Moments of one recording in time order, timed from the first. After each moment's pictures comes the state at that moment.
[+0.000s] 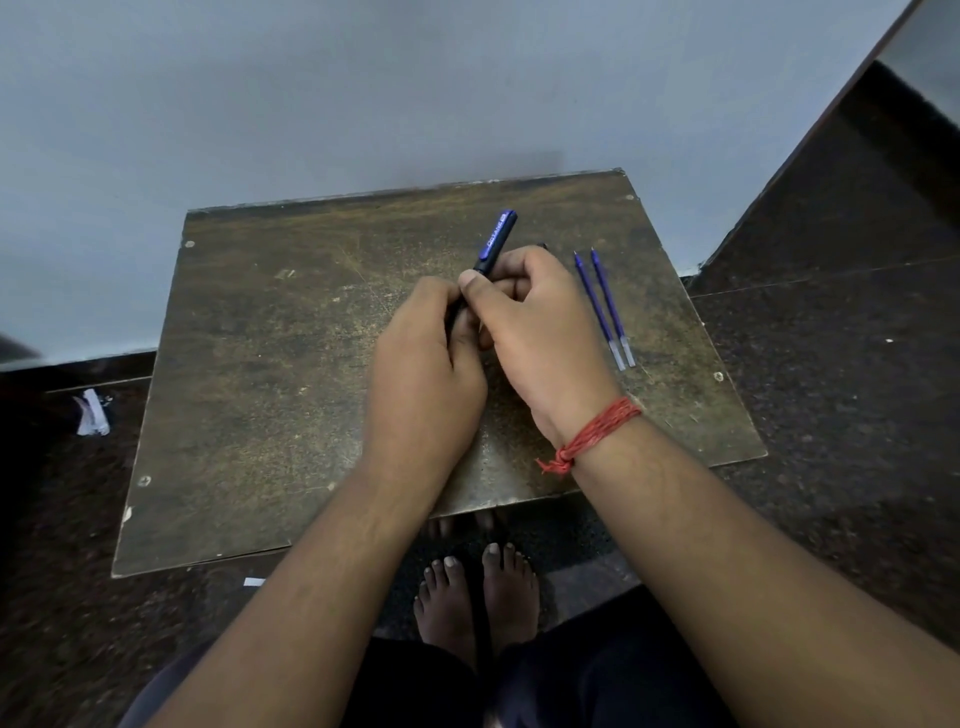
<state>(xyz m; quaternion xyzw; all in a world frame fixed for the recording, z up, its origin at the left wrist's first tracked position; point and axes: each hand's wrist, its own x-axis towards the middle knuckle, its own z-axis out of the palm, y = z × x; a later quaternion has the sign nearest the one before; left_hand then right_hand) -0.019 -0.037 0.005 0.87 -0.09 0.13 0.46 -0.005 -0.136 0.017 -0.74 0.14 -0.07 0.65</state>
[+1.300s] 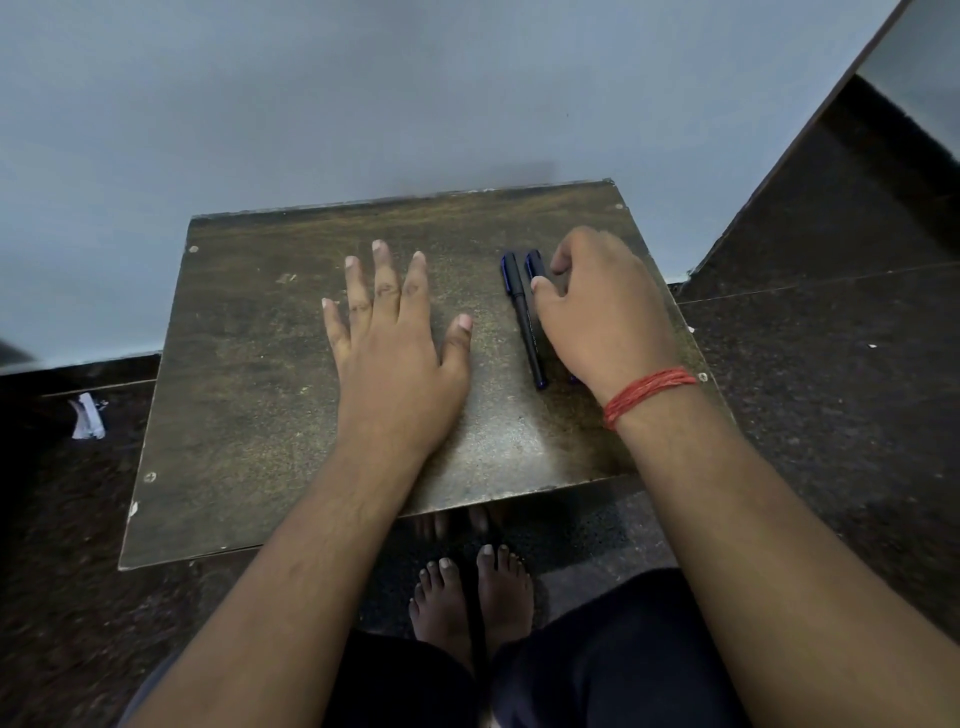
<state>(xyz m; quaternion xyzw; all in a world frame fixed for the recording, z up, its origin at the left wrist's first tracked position) -0.006 -0.021 -0.003 0.97 -0.07 0.06 0.24 0.000 -0.192 0.030 -0.96 0.10 -0.14 0.21</state>
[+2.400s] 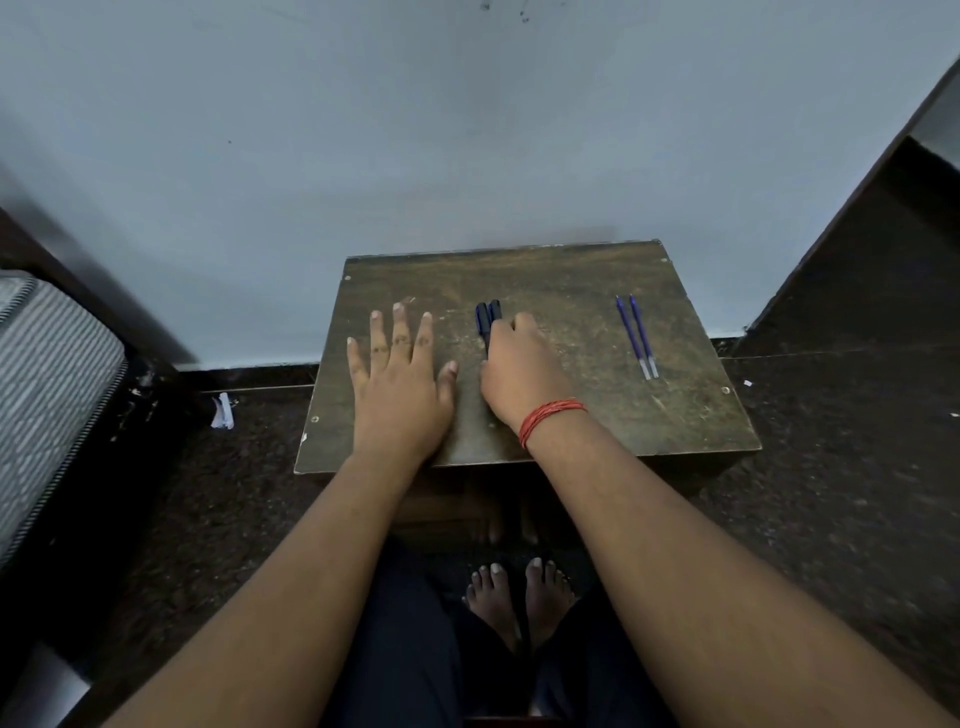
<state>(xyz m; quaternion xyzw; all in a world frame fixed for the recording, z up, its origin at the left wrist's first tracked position) -0.045 0.058 -0.003 0.99 -0.02 0.08 0.07 -0.029 -0.079 0.016 -0.97 0.00 -0.05 0.22</state>
